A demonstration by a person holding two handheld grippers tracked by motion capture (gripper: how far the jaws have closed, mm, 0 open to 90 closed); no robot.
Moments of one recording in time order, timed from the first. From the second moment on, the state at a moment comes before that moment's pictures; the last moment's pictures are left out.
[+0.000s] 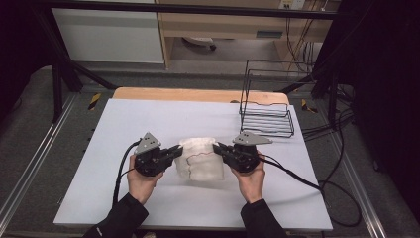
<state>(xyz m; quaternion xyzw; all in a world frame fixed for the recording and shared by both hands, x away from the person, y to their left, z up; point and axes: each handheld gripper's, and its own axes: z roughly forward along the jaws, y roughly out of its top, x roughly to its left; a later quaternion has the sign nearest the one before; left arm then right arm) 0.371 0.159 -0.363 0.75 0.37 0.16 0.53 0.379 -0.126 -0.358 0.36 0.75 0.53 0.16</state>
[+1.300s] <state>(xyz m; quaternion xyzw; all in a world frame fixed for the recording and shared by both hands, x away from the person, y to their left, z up) 0.386 0.094 -0.303 0.71 0.31 0.19 0.61 0.355 -0.191 -0.309 0.35 0.67 0.59 0.27</state>
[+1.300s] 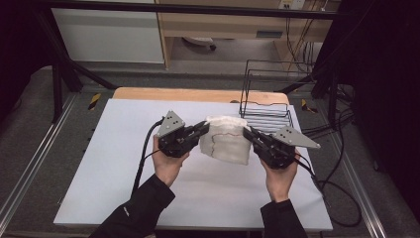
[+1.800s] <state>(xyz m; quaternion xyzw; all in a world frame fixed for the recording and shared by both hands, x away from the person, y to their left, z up) 0.394 0.076 -0.280 0.69 0.29 0.20 0.63 0.357 -0.209 -0.291 0.35 0.64 0.62 0.30</state>
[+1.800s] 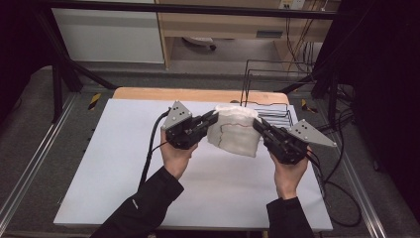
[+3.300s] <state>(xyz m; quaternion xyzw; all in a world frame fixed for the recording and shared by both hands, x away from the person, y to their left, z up) 0.438 0.023 -0.209 0.65 0.27 0.22 0.67 0.395 -0.249 -0.220 0.35 0.58 0.64 0.37</state>
